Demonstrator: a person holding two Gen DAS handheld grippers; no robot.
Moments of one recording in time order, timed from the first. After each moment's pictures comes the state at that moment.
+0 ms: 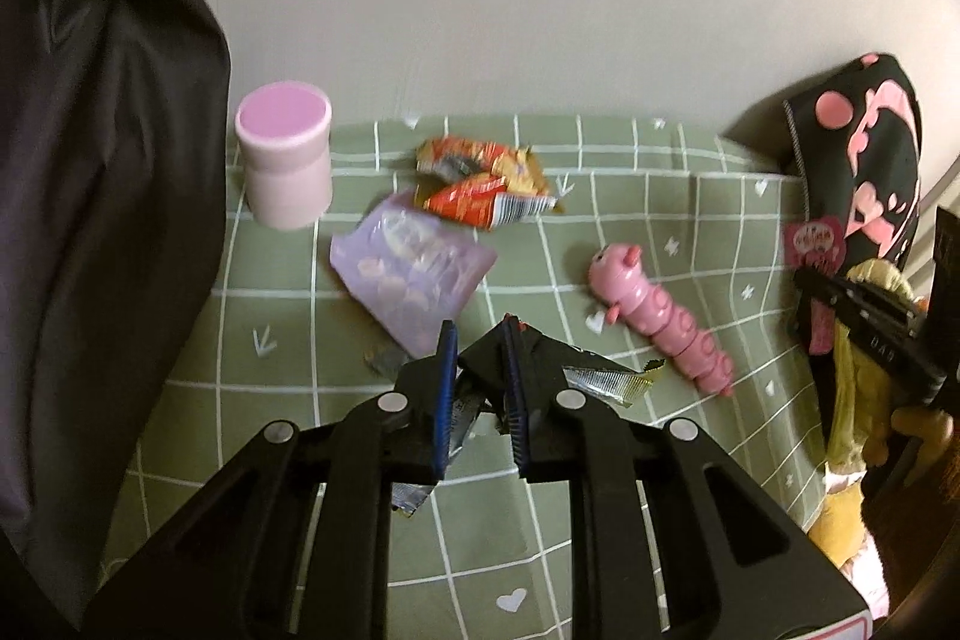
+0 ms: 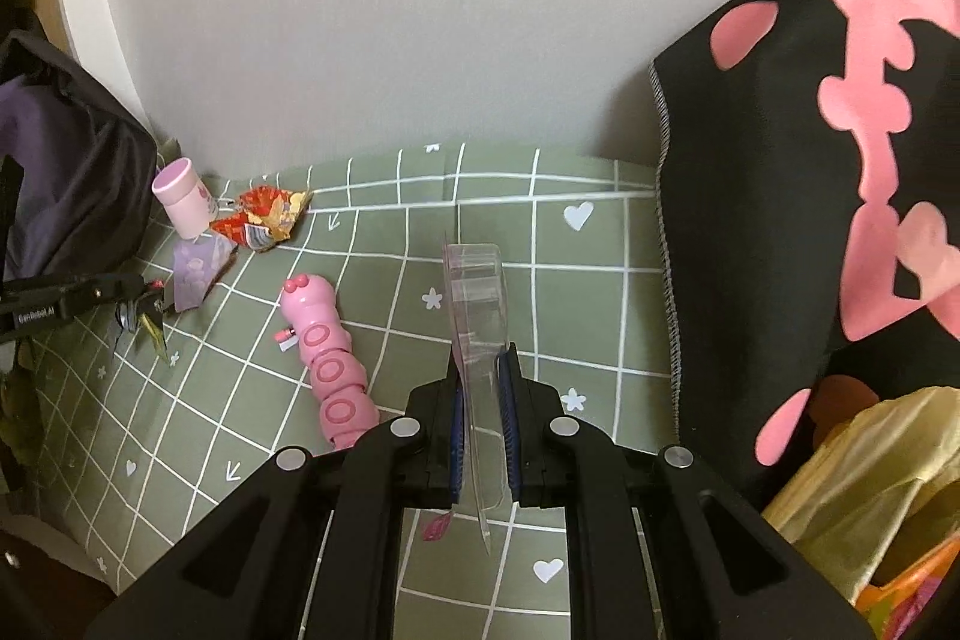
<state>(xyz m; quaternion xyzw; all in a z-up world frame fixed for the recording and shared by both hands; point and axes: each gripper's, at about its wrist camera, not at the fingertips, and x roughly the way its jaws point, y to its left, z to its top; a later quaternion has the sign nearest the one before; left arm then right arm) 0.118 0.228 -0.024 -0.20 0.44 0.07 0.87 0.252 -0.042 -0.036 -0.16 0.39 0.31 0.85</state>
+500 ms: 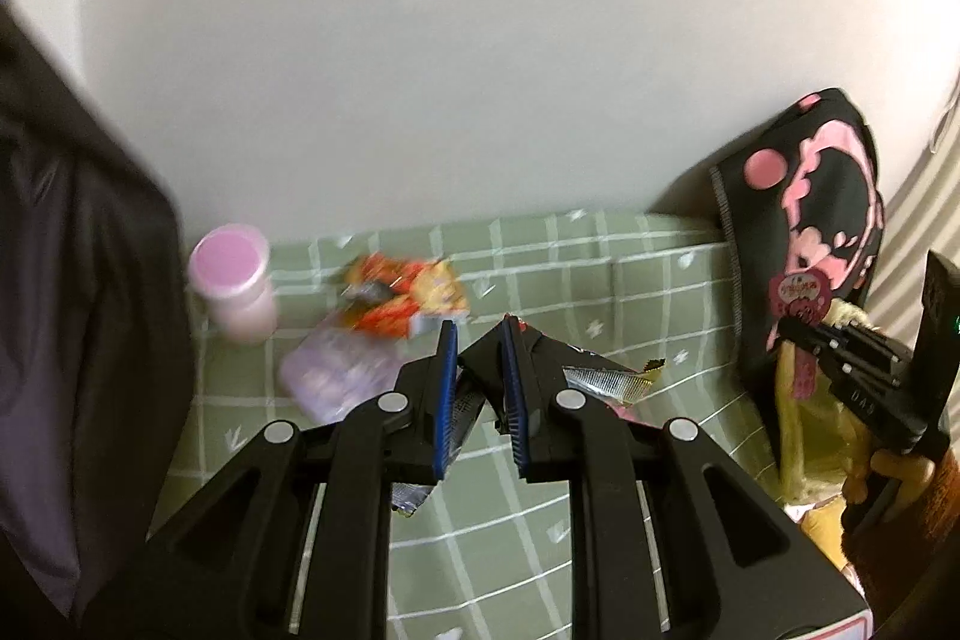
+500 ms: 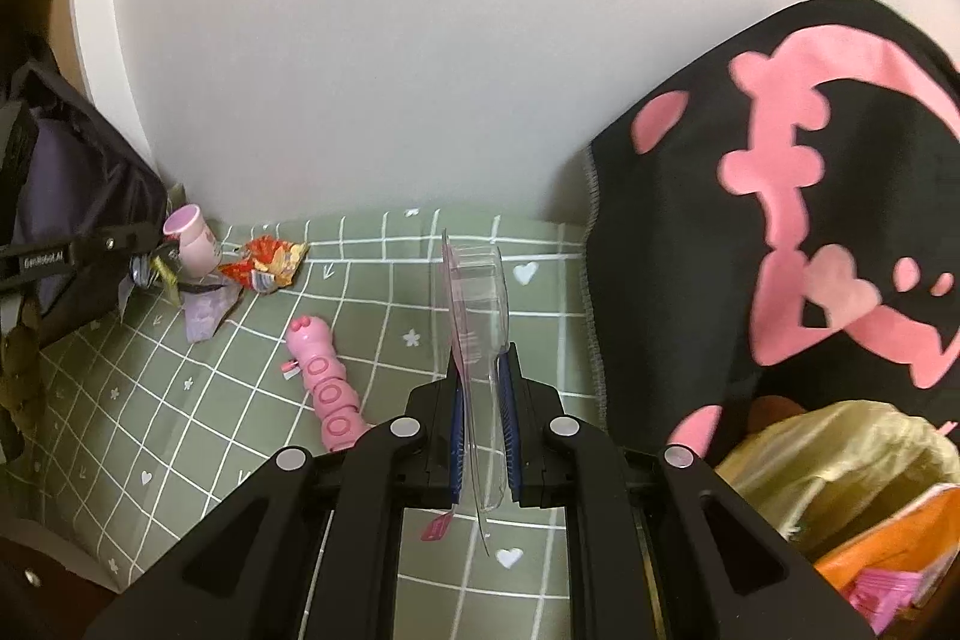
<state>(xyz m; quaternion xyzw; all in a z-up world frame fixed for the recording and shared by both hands) 0.142 0.211 0.037 -0.18 0.38 0.04 0.91 0.230 -0.068 0.010 -0.15 0.34 0.29 0.88</state>
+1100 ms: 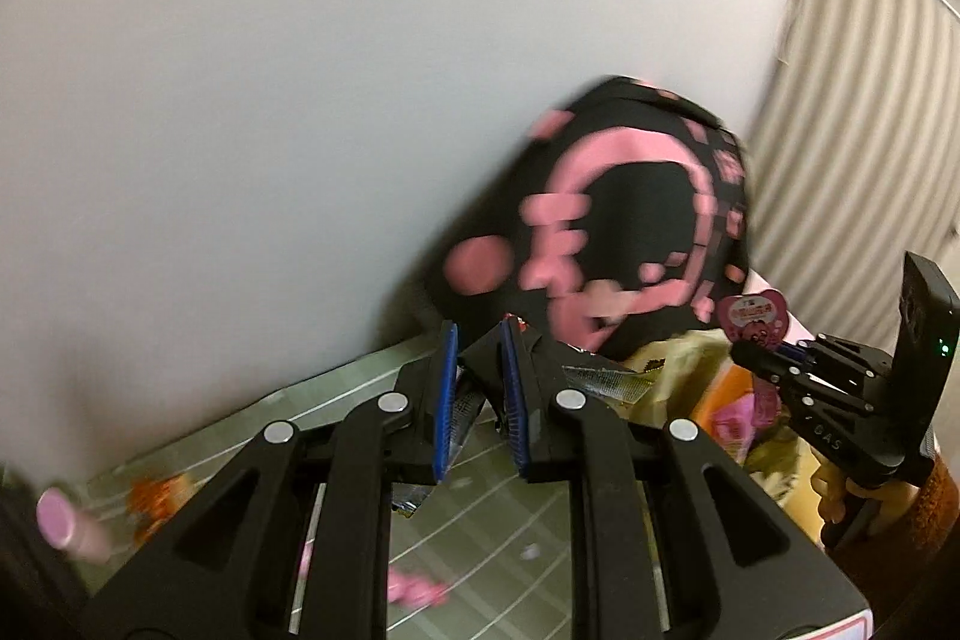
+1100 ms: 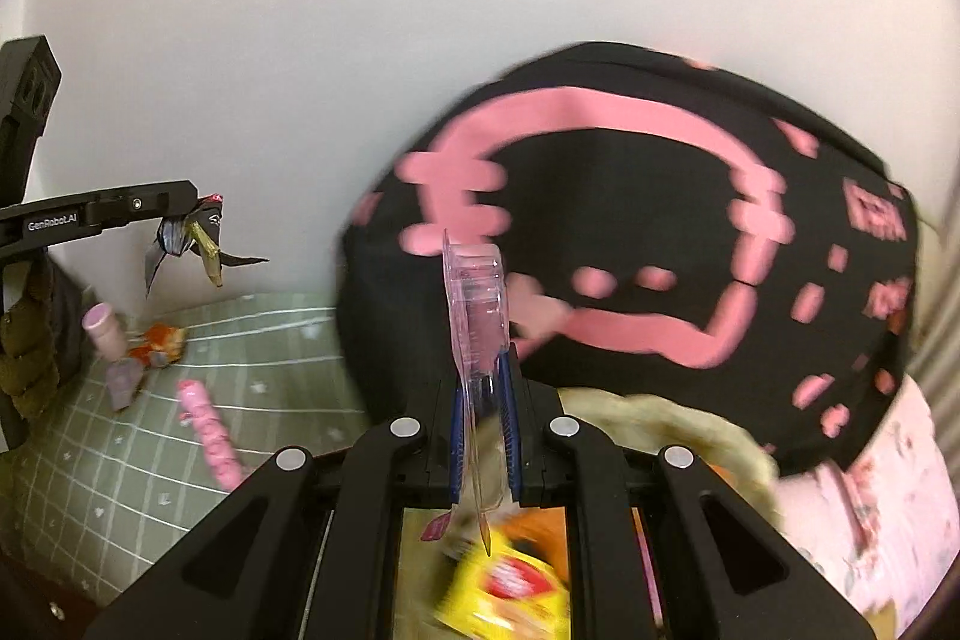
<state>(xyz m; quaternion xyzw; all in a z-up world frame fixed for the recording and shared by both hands) 0.243 0.048 0.131 -0.07 0.31 -0.16 0.93 0.218 -0.202 0.087 -0.10 0.28 0.14 0.94</state>
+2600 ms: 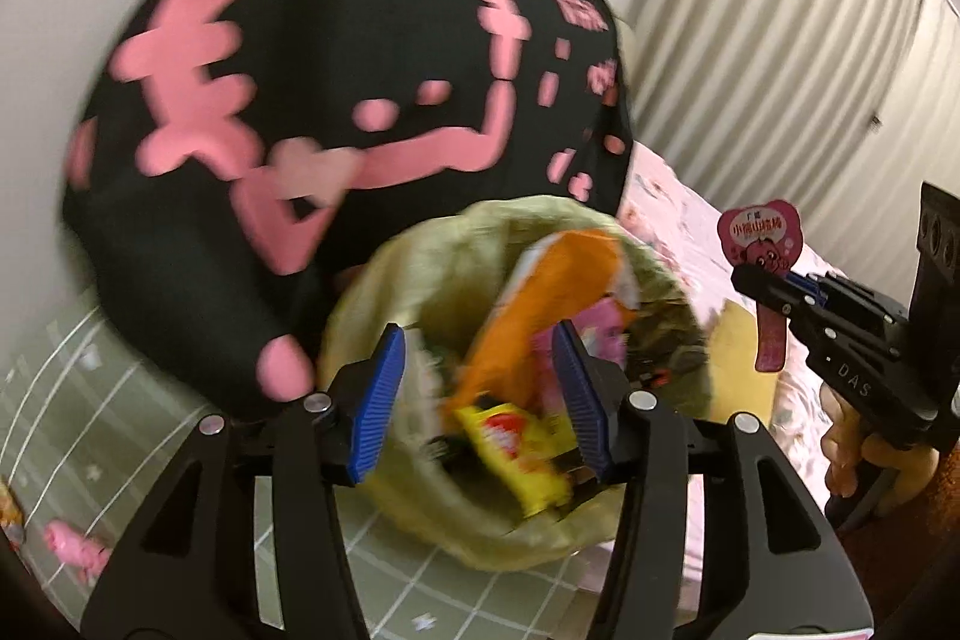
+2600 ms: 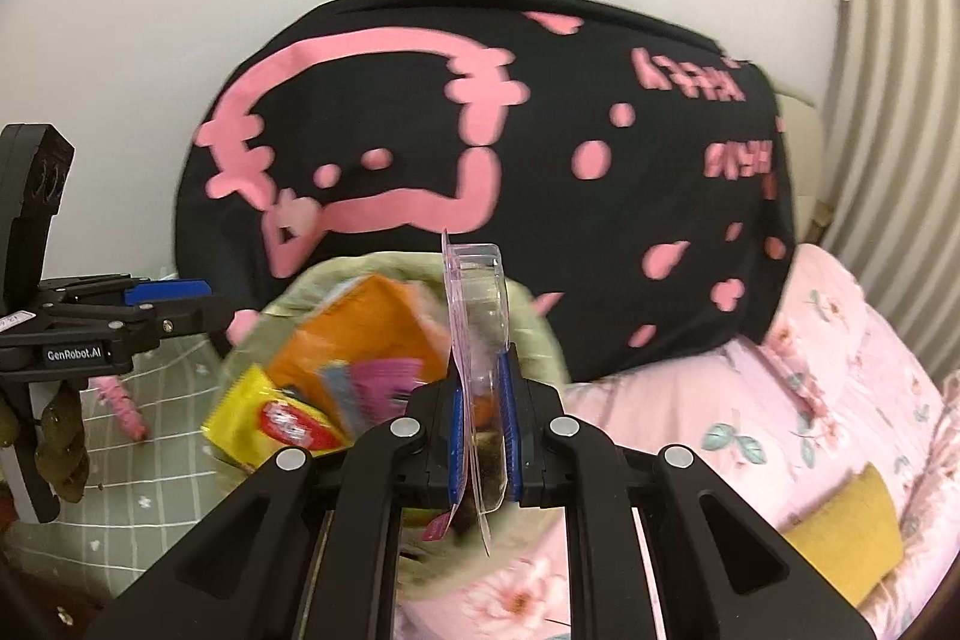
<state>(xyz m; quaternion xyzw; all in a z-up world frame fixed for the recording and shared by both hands) 0.250 -0.124 0.067 -0.03 0.40 -0.29 0.87 0.169 -0.335 0.072 -0.03 0.31 0.02 0.95</state>
